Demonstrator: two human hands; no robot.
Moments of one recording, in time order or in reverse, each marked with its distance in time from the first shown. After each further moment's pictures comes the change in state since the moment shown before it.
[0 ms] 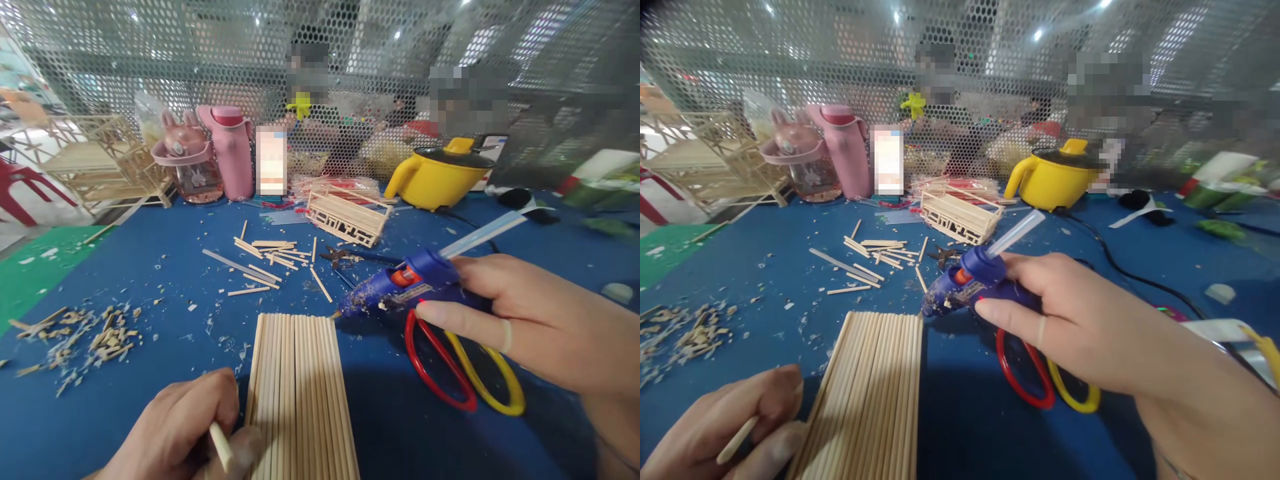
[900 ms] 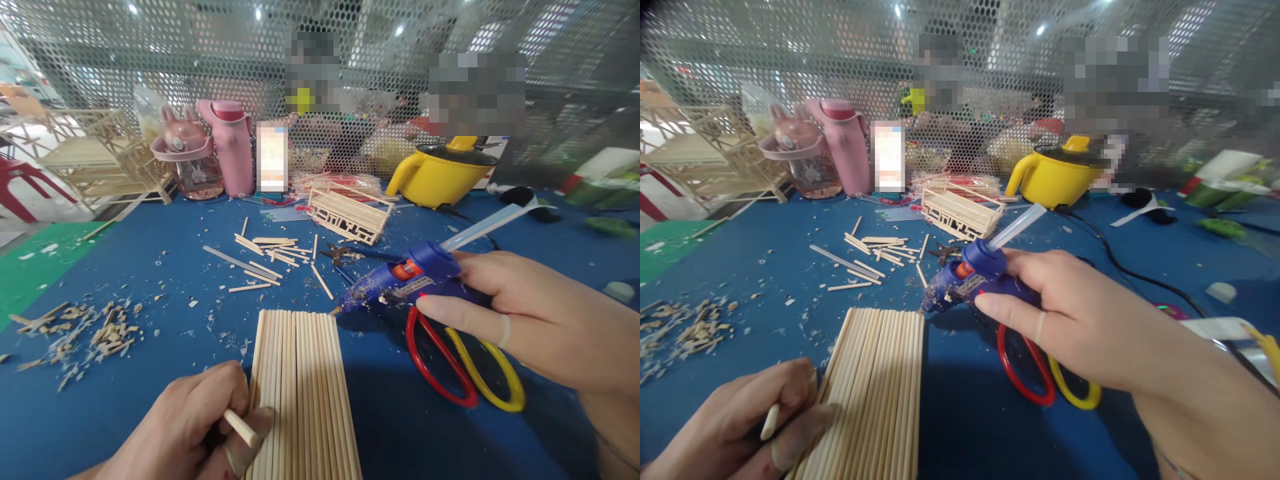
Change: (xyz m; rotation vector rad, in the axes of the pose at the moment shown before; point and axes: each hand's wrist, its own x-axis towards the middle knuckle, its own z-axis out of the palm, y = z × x) left_hand -0.004 -0.012 -0.001 0.059 -0.197 0.034; right_hand 0.002 -0.002 0.004 -0.014 0.002 0.056
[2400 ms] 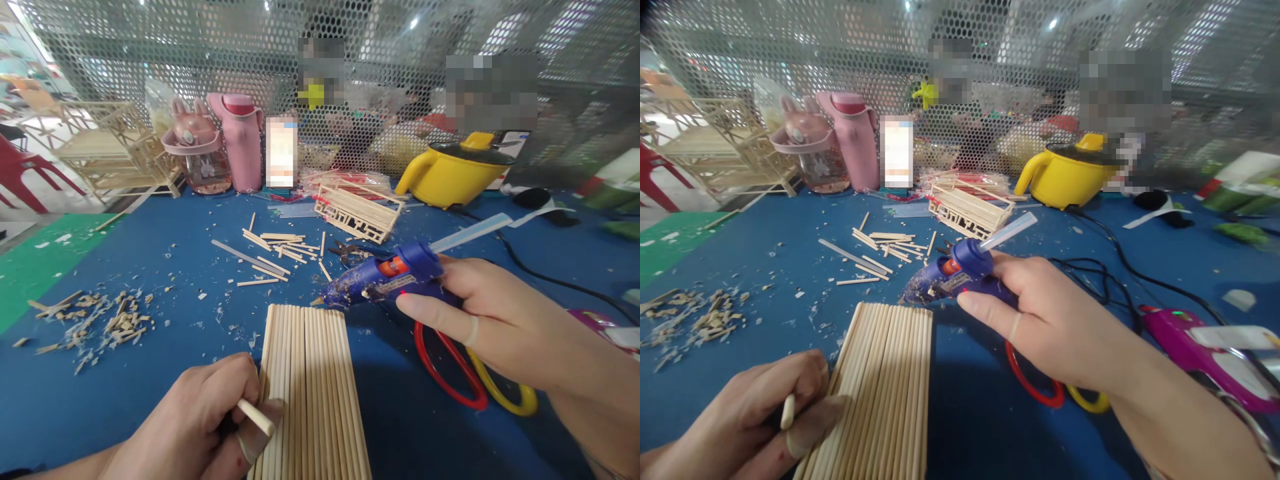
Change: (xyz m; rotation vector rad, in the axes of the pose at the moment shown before) left_hand 0.003 0.007 -0.005 -0.039 -0.020 -0.032; right_hand 0.009 -0.008 0.023 0.129 0.054 -0.034
